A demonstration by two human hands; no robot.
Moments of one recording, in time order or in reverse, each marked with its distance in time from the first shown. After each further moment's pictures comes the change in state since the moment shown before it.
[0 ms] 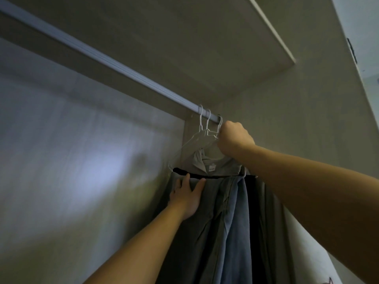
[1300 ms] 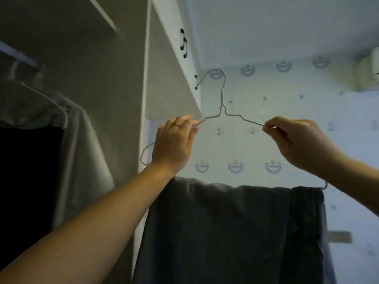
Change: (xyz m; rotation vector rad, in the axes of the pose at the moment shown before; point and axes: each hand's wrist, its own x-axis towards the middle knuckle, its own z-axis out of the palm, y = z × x) left_hand -0.214 0.319 0.191 -0.229 0.295 1.067; right_hand -0.293 0.288 -0.392 -0.566 0.148 -0.153
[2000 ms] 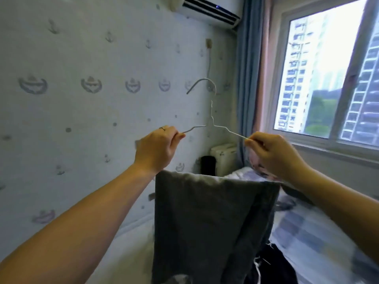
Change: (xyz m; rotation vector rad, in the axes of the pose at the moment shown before) left_hand -0.109 0.483 0.270 -0.817 -0.337 0.115; right_hand -0.365 0.222 -0.286 -0.452 -0.430 0.754
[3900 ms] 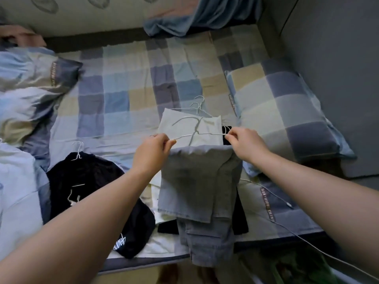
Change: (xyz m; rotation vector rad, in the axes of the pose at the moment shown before) left_hand -0.209 0.661 0.685 -0.635 -1.210 0.212; right_hand -0.606 0.592 -0.099 -0.287 -0.301 1.607
